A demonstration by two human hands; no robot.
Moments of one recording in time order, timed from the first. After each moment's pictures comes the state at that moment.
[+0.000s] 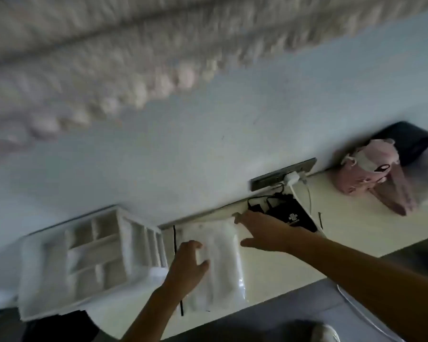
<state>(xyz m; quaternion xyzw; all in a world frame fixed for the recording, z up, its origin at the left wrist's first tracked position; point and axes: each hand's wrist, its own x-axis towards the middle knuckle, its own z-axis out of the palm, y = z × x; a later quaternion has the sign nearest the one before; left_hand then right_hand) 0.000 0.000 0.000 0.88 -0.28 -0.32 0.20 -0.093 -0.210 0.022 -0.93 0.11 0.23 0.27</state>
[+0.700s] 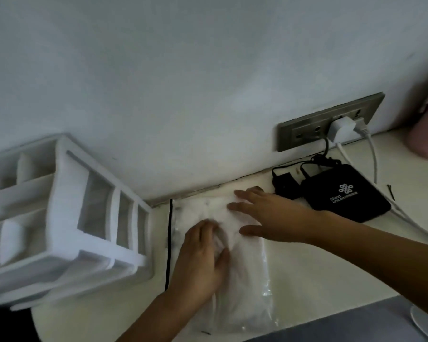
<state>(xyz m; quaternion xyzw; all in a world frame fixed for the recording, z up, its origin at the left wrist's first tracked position) -0.010 0.001 -0.151 0.88 -0.41 -0.09 0.21 -0.067 -0.200 -0.134 -0.98 0.00 0.13 0.14</state>
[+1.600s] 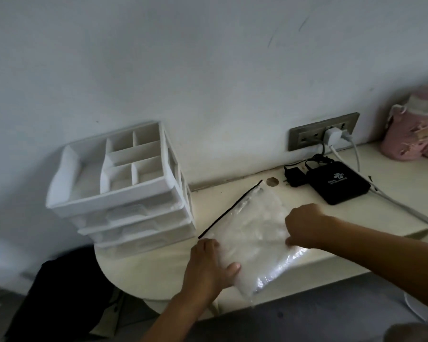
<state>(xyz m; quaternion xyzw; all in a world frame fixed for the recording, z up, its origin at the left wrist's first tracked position) -0.053 0.116 -0.152 0.92 -0.32 -0.11 0.18 -0.137 -0.094 -0.086 -0.95 0.16 0.26 -0.12</state>
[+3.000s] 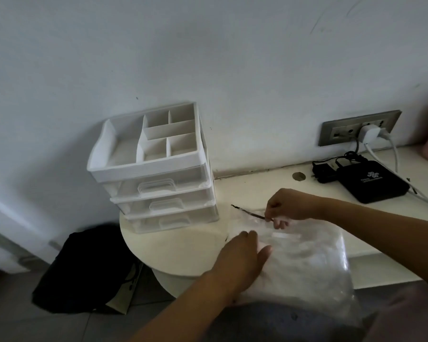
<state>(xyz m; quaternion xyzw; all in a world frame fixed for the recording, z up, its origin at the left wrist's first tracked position) -0.072 0.112 -0.139 0.89 -0.42 -0.17 0.11 -0.085 -0.084 -0.110 -0.91 0.11 0.17 0.35</state>
